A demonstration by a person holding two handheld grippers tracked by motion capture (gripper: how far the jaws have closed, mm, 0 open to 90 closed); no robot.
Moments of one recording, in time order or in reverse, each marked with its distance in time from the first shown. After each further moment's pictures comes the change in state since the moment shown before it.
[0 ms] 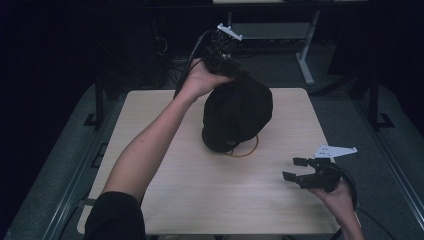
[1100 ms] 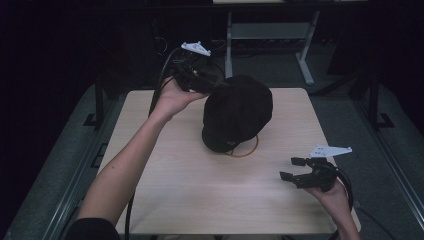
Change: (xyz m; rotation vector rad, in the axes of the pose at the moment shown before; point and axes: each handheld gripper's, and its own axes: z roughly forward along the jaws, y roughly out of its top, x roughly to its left) left arm 0.003 -0.061 -0.042 -0.060 0.005 -0.048; right arm 0.002 0.001 0.009 0.019 -0.017 0.013
